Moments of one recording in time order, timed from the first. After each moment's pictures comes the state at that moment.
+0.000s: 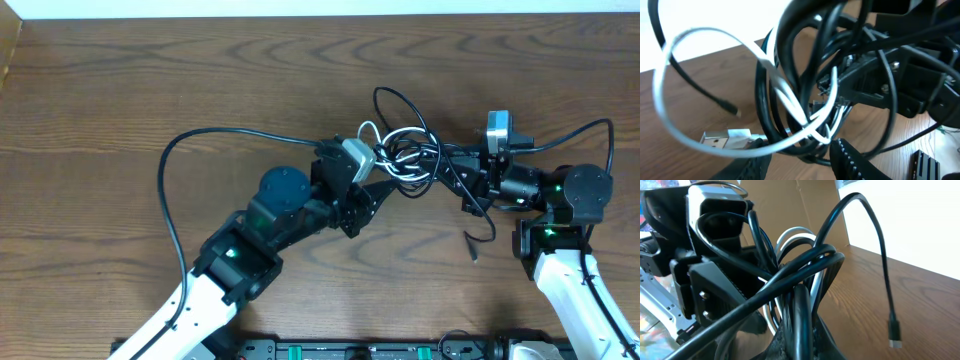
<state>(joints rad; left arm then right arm) -0.71 1.07 0.81 0.01 0.31 -0.20 -0.01 1.18 0.54 0.92 -1.31 0.59</state>
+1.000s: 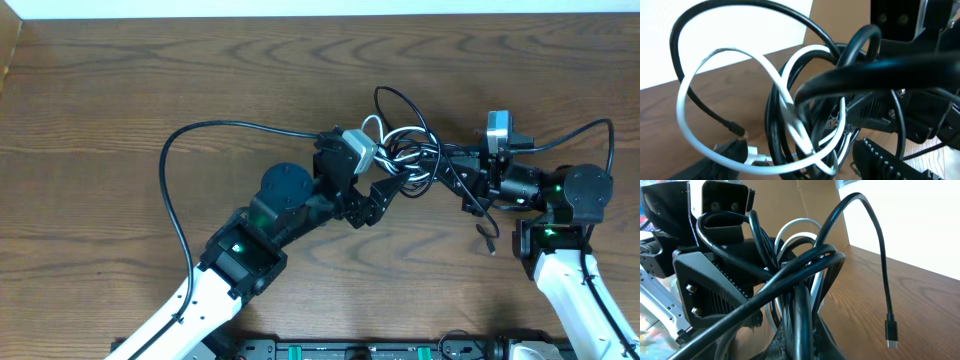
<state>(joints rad) -0.71 1.10 0.81 0.11 0.28 -0.21 -0.01 1.18 0.54 0.92 -1.31 0.59</state>
